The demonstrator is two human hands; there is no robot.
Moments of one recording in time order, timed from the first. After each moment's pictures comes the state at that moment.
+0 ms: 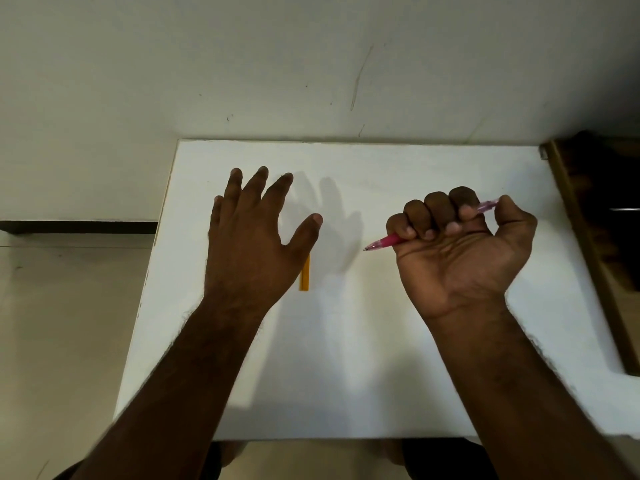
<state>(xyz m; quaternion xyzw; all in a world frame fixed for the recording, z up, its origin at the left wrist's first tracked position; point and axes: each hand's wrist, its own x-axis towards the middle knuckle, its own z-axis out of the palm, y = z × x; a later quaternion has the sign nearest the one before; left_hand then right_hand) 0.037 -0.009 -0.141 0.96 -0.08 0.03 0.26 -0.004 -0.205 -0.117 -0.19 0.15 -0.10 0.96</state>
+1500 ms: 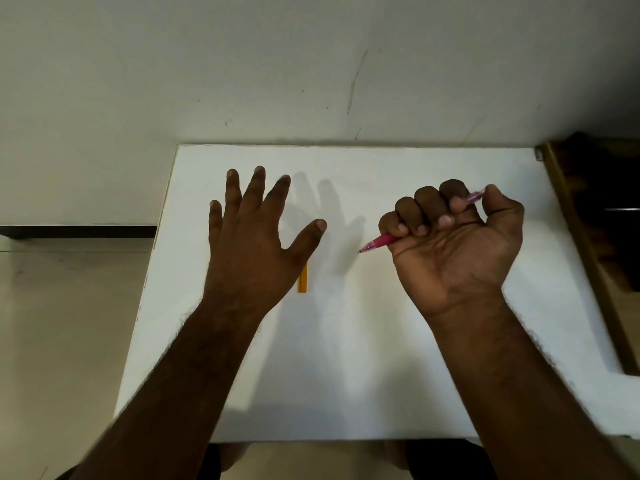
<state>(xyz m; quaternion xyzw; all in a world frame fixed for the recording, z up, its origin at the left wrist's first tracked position) 0.037 -0.011 -0.140 0.97 -0.08 0.00 0.25 0.001 -0.208 -0.112 -0.20 0.14 -0.06 0.97</state>
